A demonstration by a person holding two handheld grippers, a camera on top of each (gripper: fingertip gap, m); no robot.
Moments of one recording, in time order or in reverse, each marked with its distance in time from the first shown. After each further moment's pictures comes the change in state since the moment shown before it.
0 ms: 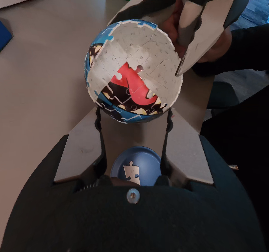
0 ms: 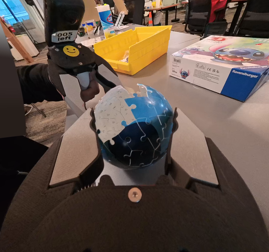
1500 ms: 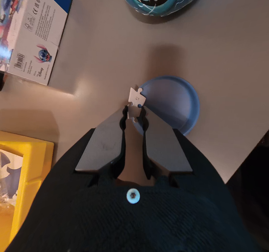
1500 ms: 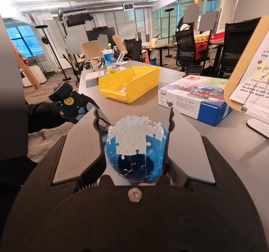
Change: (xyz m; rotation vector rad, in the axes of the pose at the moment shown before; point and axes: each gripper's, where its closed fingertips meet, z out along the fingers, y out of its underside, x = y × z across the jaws) left arm -0.053 0.087 -0.057 -0.241 -0.487 0.335; right arm 0.013 -0.062 -0.049 0.198 0.007 -0.011
